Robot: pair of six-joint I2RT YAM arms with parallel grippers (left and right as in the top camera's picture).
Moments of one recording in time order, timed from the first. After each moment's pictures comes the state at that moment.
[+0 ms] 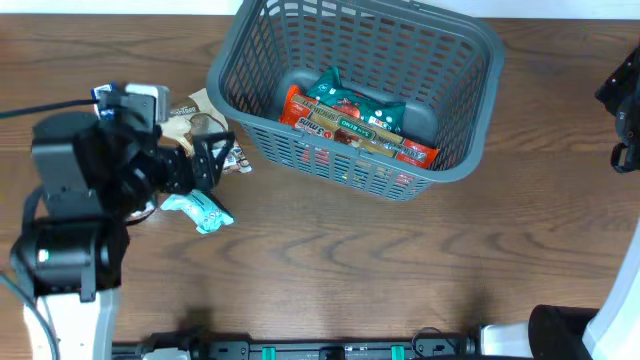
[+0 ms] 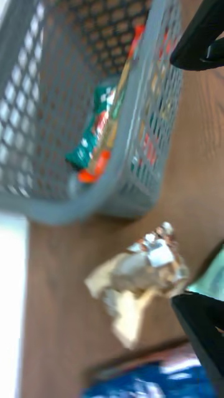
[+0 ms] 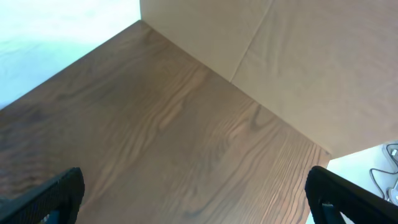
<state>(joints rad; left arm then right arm) 0.04 1.04 1.26 -0.88 0.36 -0.07 -0.06 1.60 2.39 -1.69 0.73 0.55</state>
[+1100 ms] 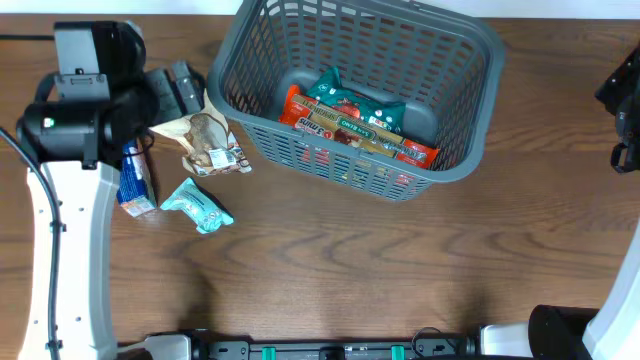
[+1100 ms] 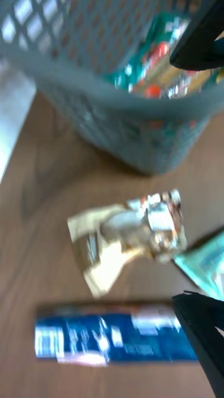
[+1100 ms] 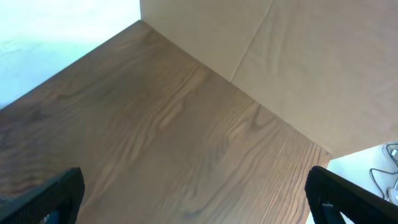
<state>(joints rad) 0.02 1.45 1.64 -1.03 0.12 -0.30 -0.06 1.60 2.39 -1.69 0.73 0.55</state>
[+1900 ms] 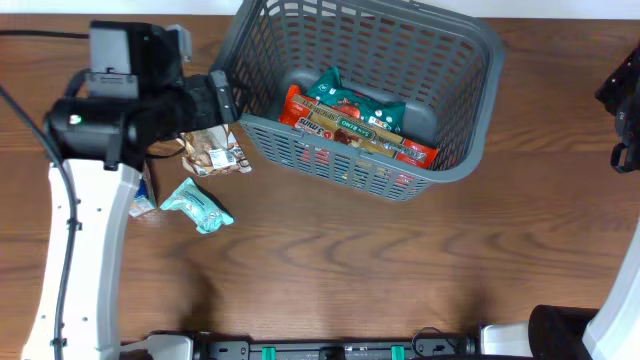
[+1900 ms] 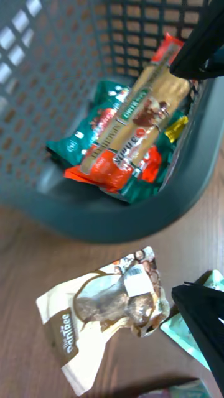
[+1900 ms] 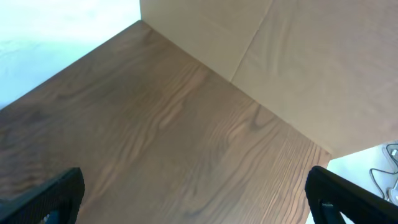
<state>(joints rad) -0.10 1.47 1.64 -1.09 0.25 -0.30 -0.06 1.60 2.39 -1.69 0.73 0.55</state>
